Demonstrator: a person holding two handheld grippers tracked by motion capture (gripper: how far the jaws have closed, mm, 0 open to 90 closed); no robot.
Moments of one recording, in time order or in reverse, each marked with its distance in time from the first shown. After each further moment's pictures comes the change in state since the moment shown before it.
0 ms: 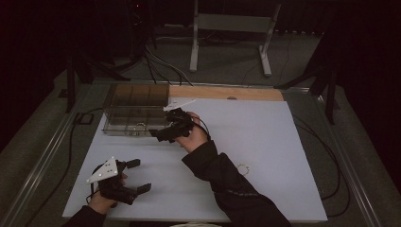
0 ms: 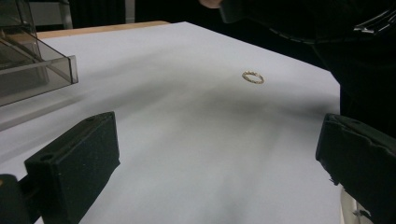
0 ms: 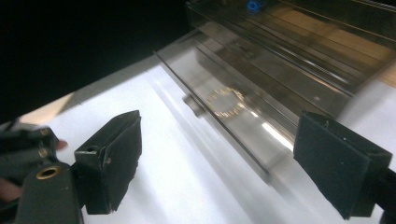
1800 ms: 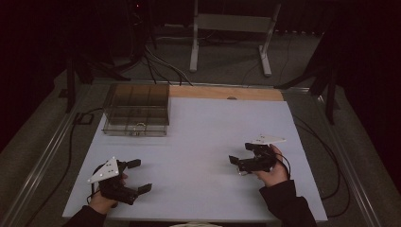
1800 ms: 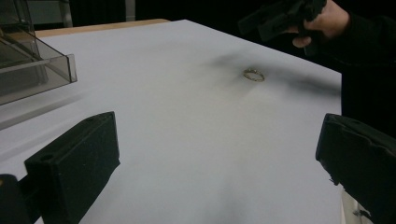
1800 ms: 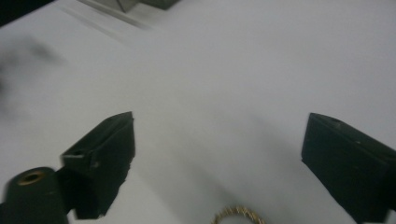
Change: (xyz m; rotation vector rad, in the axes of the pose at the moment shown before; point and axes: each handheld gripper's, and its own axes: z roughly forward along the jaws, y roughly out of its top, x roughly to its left) left arm -0.001 0.001 0.001 0.007 0.003 0.005; right arm -0.072 -0.172 -0.170 0.004 -0.222 0.158
